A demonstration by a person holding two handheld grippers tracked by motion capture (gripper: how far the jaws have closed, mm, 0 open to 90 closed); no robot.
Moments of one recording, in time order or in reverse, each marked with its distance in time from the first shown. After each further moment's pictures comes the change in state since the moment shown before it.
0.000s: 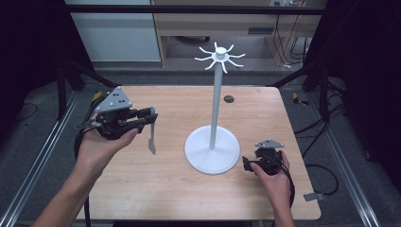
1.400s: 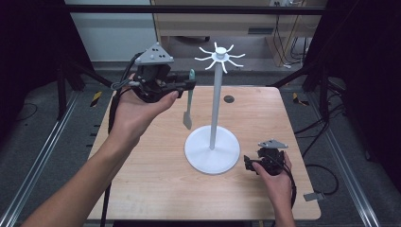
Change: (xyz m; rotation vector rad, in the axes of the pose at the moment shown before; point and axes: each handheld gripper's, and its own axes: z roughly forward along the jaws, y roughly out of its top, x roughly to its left) left arm -0.031 0.109 0.036 -0.092 -0.066 -0.003; right arm -0.004 -0.001 -0.005 -0.030 0.000 0.034
